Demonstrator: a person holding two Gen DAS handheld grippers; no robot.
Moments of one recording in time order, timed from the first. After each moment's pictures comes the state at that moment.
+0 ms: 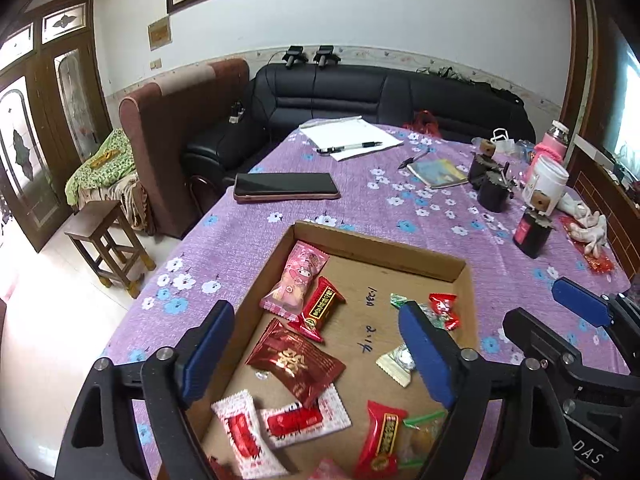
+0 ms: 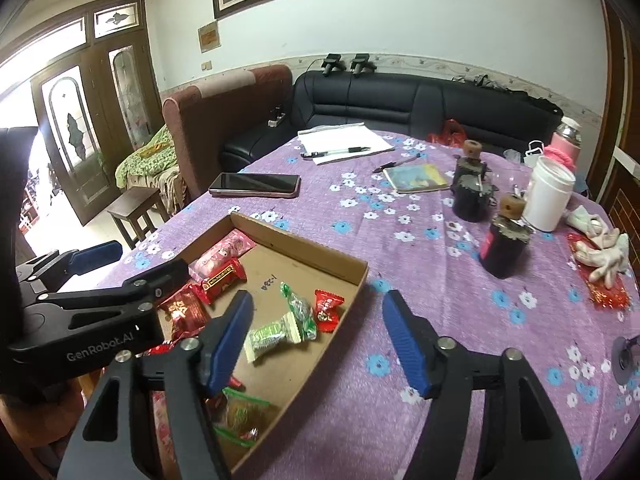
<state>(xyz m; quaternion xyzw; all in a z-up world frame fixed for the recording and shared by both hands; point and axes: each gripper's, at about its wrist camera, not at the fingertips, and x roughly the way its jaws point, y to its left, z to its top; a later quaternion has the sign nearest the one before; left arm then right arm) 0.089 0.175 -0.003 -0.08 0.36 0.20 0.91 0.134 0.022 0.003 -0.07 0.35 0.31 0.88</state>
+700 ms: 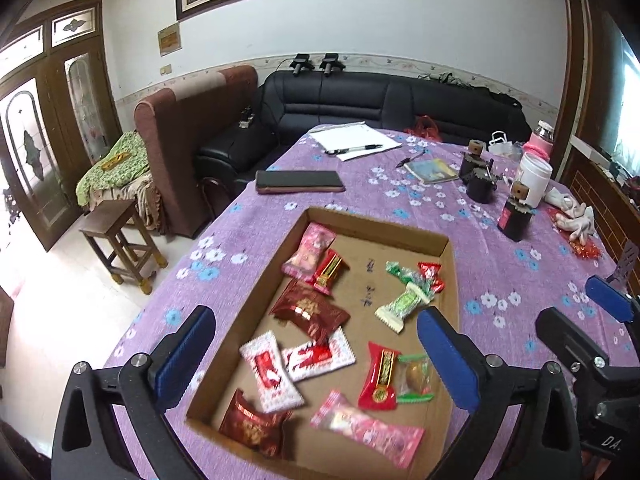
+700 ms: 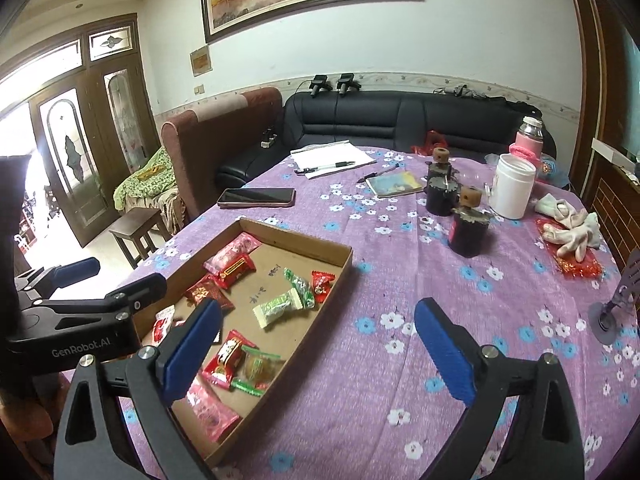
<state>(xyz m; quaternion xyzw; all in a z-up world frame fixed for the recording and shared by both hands) 0.025 0.151 0.016 -0.08 0.36 0.22 0.91 0.076 -0.025 0.026 -0.04 0.32 0.30 0.90</state>
